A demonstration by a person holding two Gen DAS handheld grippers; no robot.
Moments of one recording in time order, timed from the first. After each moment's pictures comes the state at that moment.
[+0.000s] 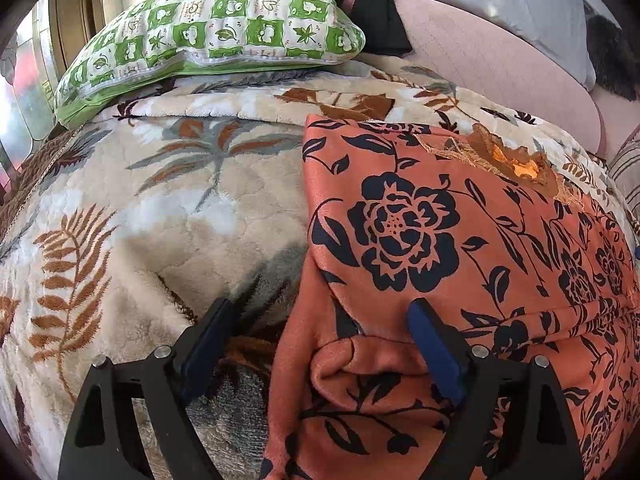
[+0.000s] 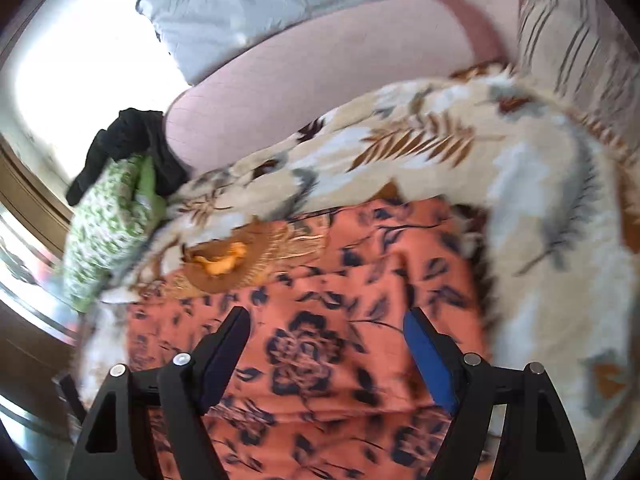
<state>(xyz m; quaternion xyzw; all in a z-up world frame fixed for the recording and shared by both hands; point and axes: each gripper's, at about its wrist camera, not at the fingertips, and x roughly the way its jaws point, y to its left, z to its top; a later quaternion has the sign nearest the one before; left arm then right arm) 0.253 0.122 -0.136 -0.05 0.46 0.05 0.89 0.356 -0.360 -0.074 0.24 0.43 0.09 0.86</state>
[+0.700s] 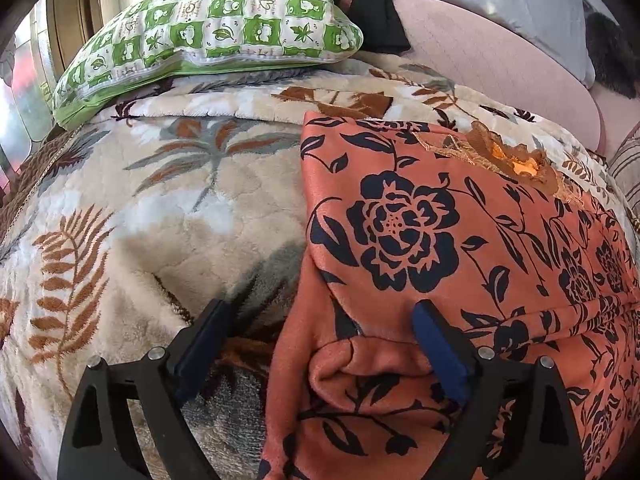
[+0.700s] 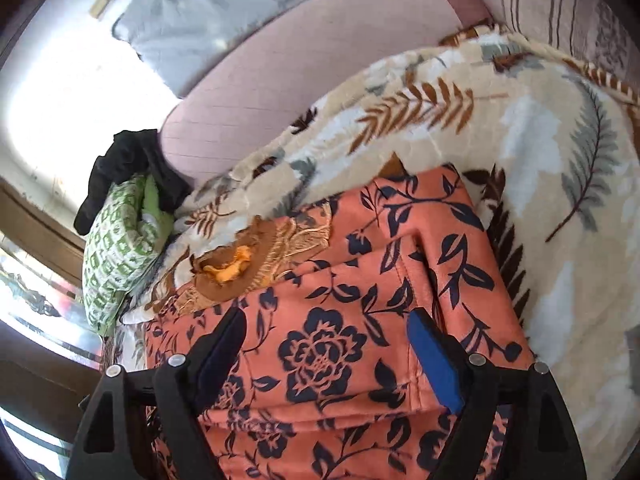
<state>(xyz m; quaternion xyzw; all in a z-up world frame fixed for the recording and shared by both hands) 0.254 0.121 -0.137 -0.05 0.46 0.04 0.89 0.302 -0.347 -0.052 0.26 0.40 0.08 0.88</state>
